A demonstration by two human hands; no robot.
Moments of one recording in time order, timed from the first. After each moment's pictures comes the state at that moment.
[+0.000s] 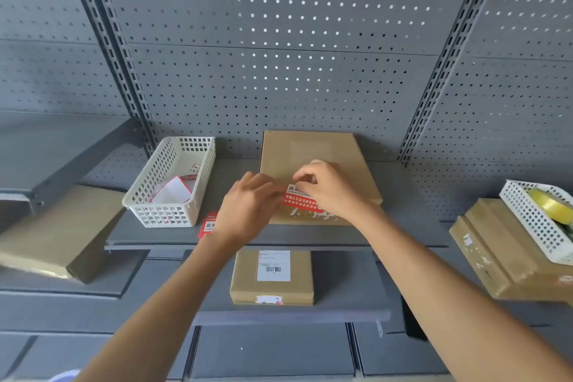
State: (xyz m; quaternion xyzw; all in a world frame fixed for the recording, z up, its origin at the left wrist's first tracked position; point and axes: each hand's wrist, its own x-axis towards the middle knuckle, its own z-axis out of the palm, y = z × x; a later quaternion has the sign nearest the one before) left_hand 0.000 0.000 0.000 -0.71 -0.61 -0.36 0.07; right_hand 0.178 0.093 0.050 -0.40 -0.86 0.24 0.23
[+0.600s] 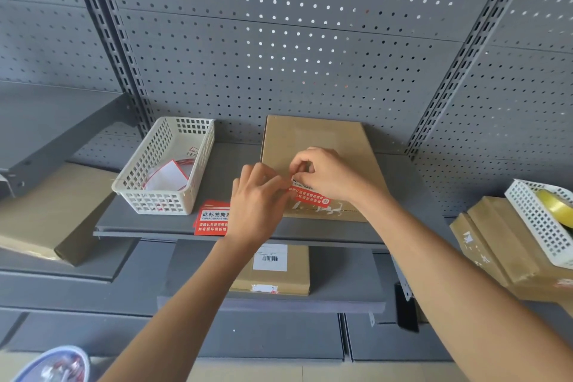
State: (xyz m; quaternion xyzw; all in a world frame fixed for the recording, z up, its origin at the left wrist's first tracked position) left_hand 0.026 0.004 -0.018 -0.62 -0.66 -0.41 0.10; right_hand 0.162 0.111 0.053 -0.38 -0.88 0.25 0.14
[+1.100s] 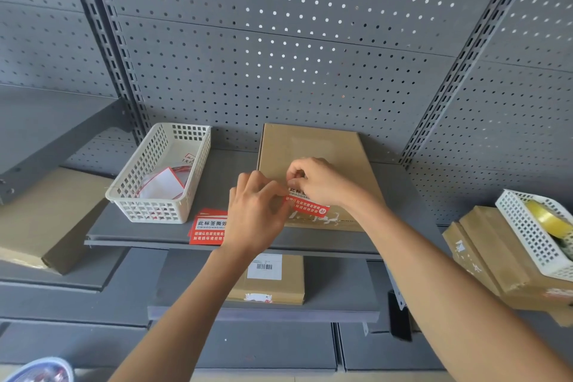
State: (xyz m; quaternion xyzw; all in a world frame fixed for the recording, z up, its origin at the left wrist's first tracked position) left_hand 0.028 0.004 -0.013 -0.60 -0.69 -0.41 0.04; right_hand 0.151 0.116 0.056 -0.41 -0.87 0.25 0.08
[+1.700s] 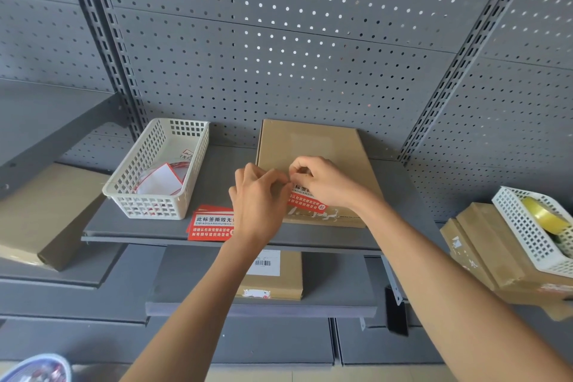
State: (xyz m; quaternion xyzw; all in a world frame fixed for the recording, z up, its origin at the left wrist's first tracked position) left_hand 0.042 0.013 0.002 -0.52 -0.73 -0.44 -0.04; right_hand 0.166 0.107 0.057 -0.40 -0.85 0.33 0.12
